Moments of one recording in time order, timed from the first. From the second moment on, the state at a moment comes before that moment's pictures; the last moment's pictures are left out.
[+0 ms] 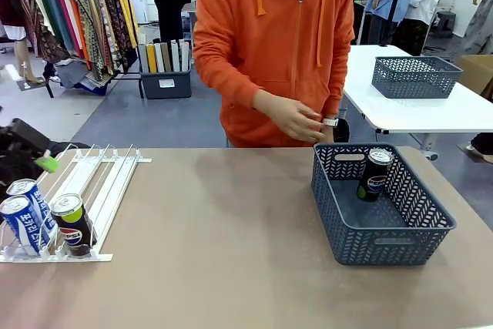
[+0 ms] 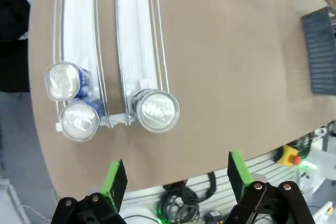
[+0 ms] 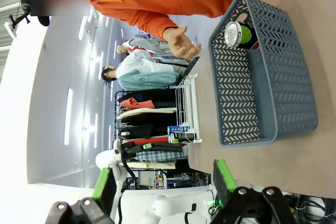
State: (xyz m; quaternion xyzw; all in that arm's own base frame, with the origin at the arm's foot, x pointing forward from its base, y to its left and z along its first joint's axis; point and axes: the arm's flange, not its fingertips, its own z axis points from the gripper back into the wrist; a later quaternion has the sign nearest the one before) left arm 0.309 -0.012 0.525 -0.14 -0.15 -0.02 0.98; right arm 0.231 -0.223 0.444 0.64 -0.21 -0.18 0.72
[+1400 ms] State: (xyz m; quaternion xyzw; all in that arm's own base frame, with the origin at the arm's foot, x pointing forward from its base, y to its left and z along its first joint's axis) left arm 0.375 -0.058 0.406 -0.05 -0.04 -0.06 1.00; right arm 0.231 -0.223 0.444 0.64 -0.21 -0.18 0.72
